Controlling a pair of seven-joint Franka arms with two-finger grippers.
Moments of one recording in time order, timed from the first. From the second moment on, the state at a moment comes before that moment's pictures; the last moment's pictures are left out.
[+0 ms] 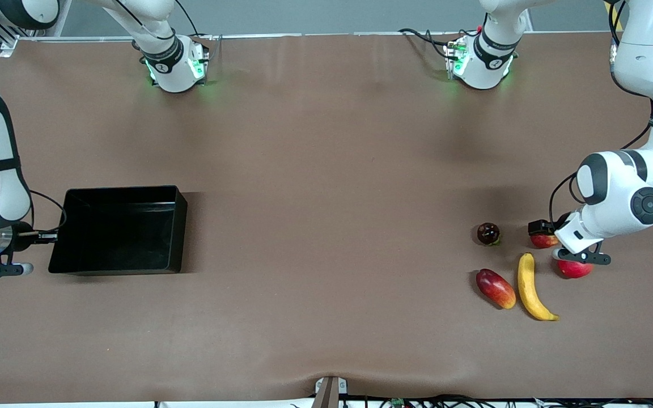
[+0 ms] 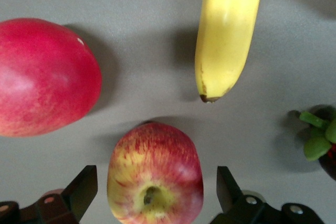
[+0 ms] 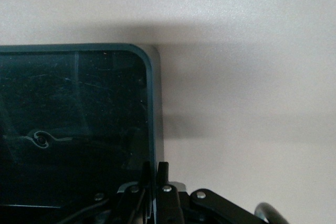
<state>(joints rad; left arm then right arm) 0.26 0.54 -0.13 -1.91 0.11 2.35 0.21 -0.39 0.66 0.08 -1.52 -0.06 1.95 -0.32</state>
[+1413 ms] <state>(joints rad) 0.24 0.39 -0.28 -1.67 0.12 2.00 0.06 -0.11 0.58 0.11 -1.39 0.27 1.57 -0.09</state>
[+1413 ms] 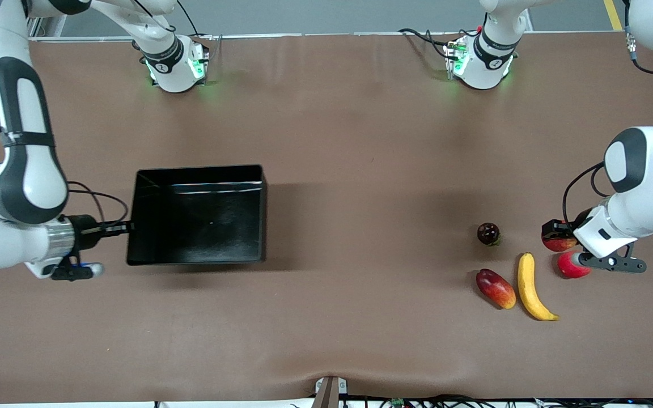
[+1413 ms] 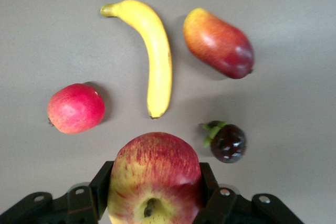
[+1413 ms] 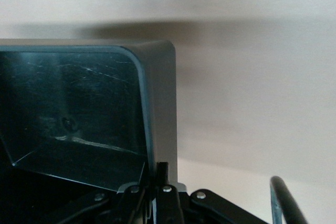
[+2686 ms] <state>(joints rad) 0.24 0.39 -0.52 -1.64 0.10 1.93 -0.35 0.45 0.67 0.11 -1.44 0.42 2.01 0.53</state>
